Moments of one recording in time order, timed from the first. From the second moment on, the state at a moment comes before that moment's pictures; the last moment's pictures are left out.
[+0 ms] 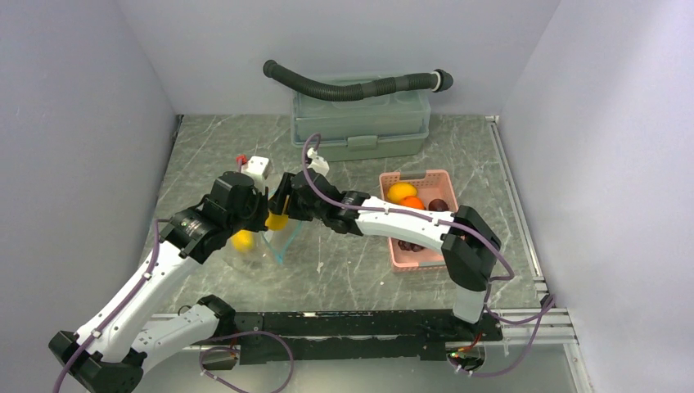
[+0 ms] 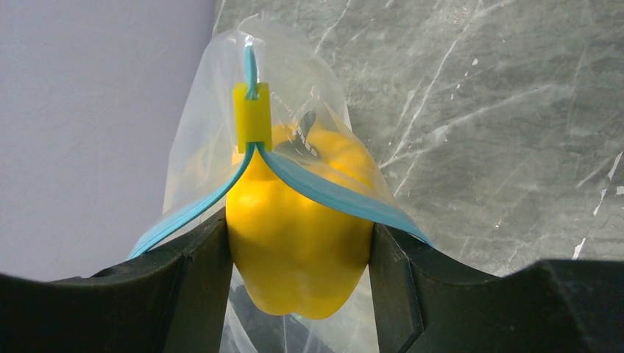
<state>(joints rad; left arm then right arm) -0.57 0.91 1.02 -0.81 -0.17 -0.28 1.05 1.81 1.40 -0.11 0.18 1.02</state>
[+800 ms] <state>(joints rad) -0.57 0.91 1.02 -0.81 -0.17 -0.28 1.06 1.78 1.39 -0.11 0.18 1.01</state>
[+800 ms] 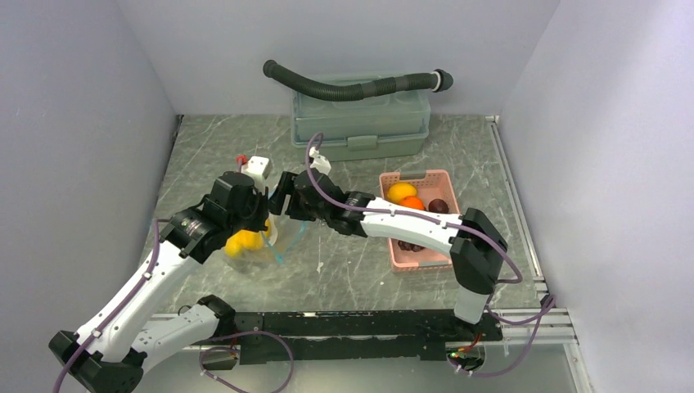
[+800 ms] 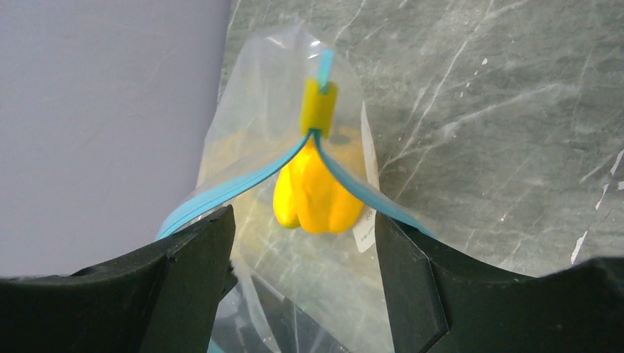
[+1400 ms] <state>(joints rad) -0.57 0.91 1.02 -0.81 -0.18 -0.29 1.07 1.52 1.24 -0.21 0.13 0.90</state>
